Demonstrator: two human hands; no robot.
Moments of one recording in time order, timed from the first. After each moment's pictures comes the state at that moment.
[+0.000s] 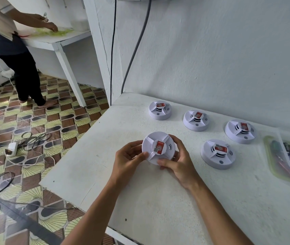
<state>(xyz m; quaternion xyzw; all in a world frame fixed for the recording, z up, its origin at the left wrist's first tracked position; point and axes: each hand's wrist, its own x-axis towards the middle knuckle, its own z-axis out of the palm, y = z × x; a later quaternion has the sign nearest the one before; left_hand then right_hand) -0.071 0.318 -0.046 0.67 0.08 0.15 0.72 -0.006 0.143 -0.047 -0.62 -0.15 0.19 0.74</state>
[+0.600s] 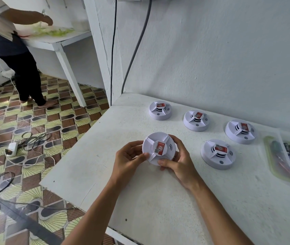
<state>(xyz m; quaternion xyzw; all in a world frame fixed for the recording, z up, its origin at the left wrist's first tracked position) -0.073 0.317 -0.043 0.68 0.09 0.14 0.71 -0.006 0.142 -0.045 -0.63 -0.17 0.19 0.73</state>
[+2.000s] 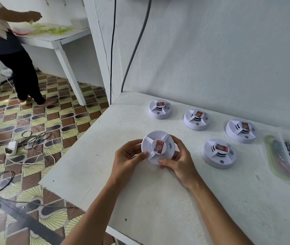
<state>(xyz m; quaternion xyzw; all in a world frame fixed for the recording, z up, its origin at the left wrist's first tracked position) -0.073 0.316 -0.040 0.67 0.10 0.14 0.72 -0.007 0.143 -0.045 -0.62 -0.14 0.19 0.75</state>
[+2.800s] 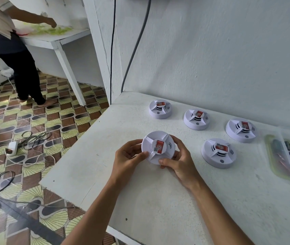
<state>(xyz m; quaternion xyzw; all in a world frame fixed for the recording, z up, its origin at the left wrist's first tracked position) -0.072 0.317 -0.041 0.67 0.09 0.14 0.73 -0.008 0.143 -0.045 -0.62 -0.14 0.19 0.75</state>
